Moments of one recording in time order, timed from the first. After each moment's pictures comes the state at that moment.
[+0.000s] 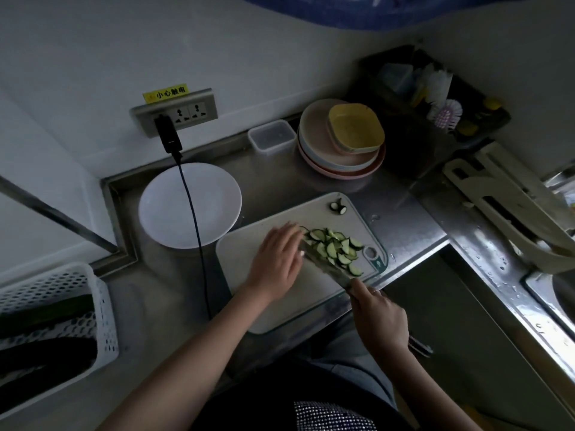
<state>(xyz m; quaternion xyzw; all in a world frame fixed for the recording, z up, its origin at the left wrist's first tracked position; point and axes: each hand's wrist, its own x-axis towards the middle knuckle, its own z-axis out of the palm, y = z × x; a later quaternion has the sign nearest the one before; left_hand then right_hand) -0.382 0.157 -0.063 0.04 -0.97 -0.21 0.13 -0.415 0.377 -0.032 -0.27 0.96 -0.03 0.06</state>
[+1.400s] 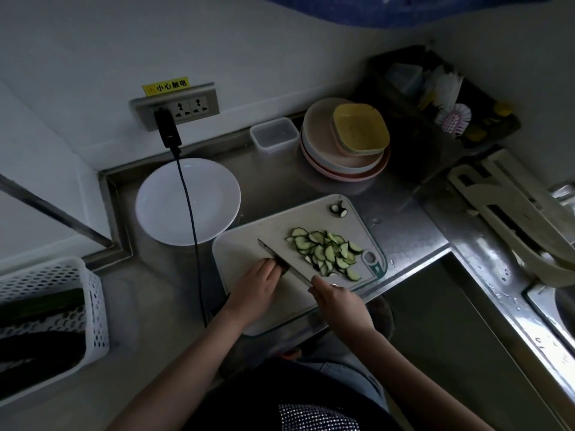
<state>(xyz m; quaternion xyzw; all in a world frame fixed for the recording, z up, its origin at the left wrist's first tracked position) -0.344 0.150 -0.112 0.00 -0.97 -0.19 0.14 -0.428 0.334 -0.054 -0.39 0.90 -0.11 0.18</state>
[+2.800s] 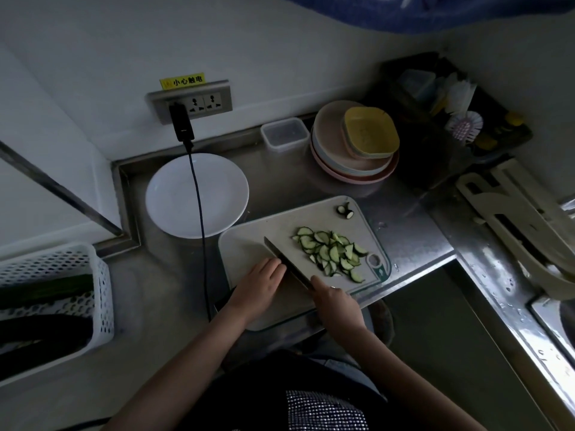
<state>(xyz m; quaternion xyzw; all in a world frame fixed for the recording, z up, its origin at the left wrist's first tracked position) -0.339 0.152 -0.122 0.02 -0.98 -0.15 0.14 -0.425 0.319 -0.058 -0.31 0.90 -0.06 0.28</state>
